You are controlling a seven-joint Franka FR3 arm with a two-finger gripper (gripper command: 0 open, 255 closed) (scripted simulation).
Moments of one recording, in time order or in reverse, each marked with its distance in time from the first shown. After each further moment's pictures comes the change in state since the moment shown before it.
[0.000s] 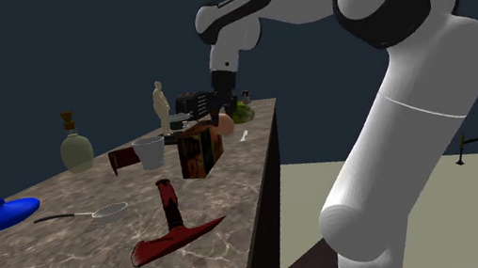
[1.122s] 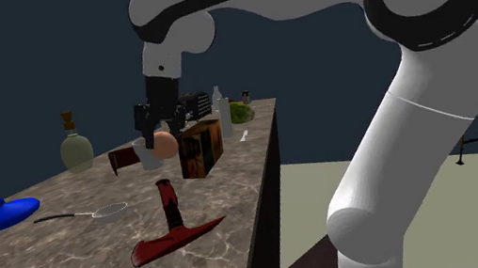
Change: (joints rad) arm 0.140 -0.053 0.307 -0.077 0.090 0.096 0.408
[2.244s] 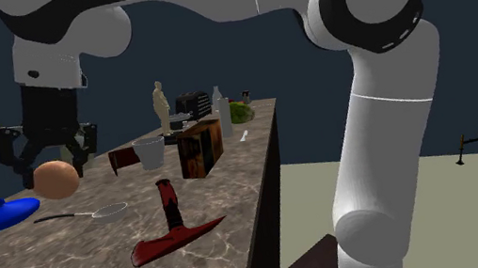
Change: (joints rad) arm 0.127 0.263 0.299 0.259 -0.031 0.079 0.427
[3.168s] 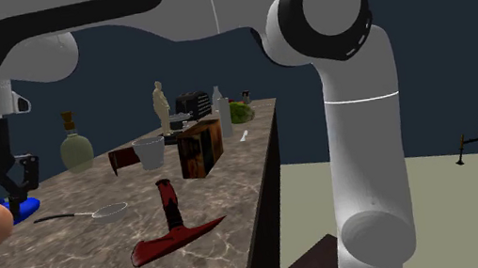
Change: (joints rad) arm 0.084 0.218 0.108 0.149 -0.122 0.073 0.210
